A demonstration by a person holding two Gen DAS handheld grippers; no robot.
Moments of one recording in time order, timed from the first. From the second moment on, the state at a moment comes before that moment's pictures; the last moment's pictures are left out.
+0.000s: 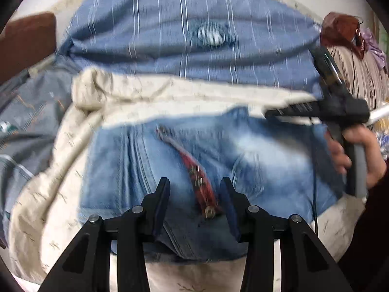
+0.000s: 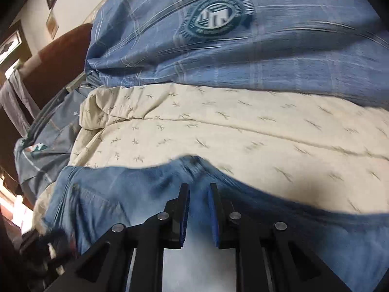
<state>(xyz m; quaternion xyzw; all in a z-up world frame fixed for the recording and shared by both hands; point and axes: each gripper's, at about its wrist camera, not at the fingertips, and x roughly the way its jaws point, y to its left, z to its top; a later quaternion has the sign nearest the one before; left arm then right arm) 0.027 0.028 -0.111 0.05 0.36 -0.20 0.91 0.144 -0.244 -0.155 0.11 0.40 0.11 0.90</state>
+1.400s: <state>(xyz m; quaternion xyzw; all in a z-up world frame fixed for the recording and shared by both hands) -0.019 -0.045 -0.148 0.22 0.34 -0.25 0.88 -0.031 -0.541 -0.165 0.42 0.25 -0.12 0.87</state>
